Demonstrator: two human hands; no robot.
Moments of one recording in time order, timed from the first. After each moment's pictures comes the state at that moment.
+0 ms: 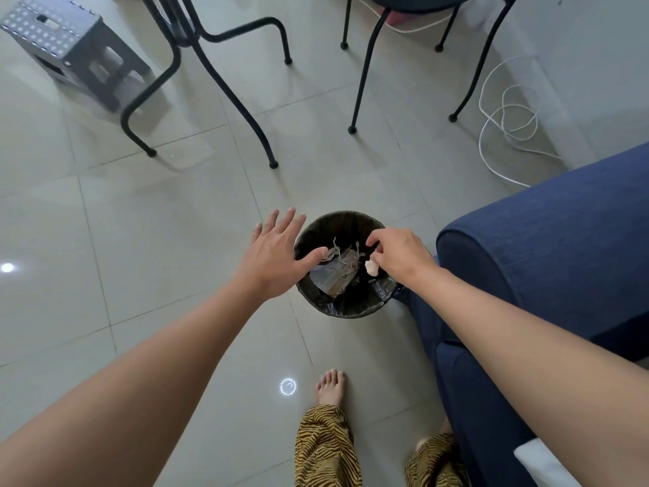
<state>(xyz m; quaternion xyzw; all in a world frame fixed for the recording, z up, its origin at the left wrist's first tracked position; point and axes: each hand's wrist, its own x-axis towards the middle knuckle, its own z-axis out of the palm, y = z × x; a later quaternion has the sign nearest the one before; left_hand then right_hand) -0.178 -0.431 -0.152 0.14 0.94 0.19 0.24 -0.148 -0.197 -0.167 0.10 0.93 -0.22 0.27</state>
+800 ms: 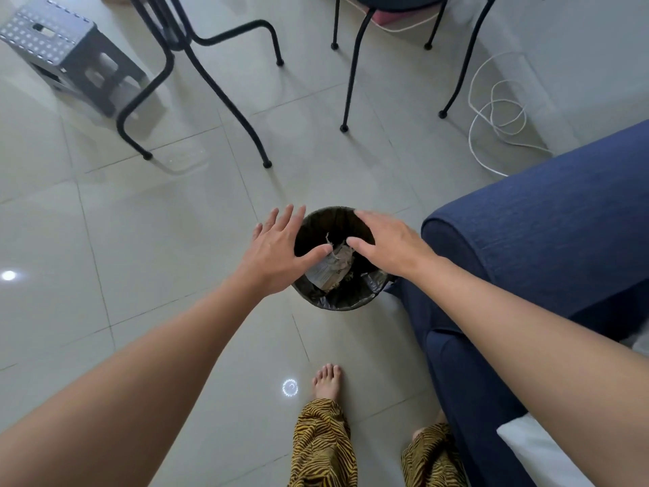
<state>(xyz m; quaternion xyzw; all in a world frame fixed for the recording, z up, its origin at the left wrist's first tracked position) -0.163 -0.413 -0.142 0.15 0.93 0.20 0.25 -0.139 -0.187 -0.135 0.03 0.93 -0.24 0.27</state>
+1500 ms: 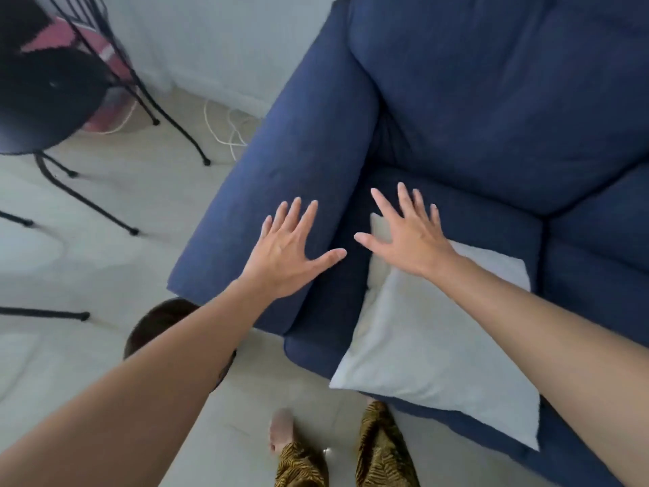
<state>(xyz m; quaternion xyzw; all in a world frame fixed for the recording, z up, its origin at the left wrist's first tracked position) -0.040 -0.035 -0.049 0.55 0.79 0.13 0.22 0.140 0.113 -0.031 0.43 0.88 -0.16 0.13</state>
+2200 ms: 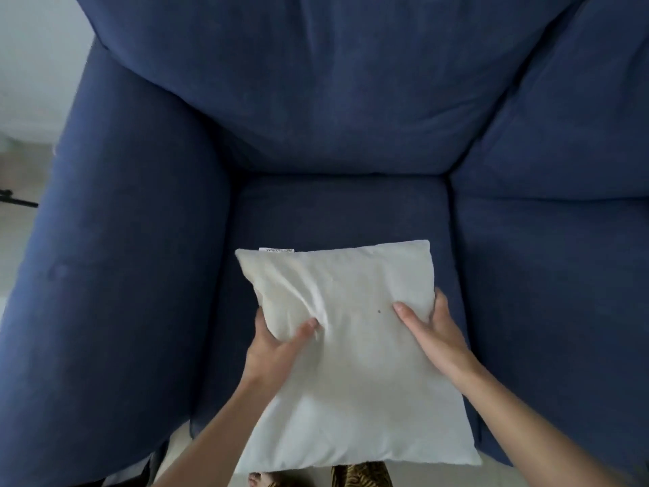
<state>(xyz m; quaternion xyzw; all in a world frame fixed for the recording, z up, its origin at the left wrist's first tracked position) 0.152 0.054 -0.122 0.18 0.77 0.27 0.56 0.404 0.134 -0.110 0.70 0.42 -0.56 -0.13</state>
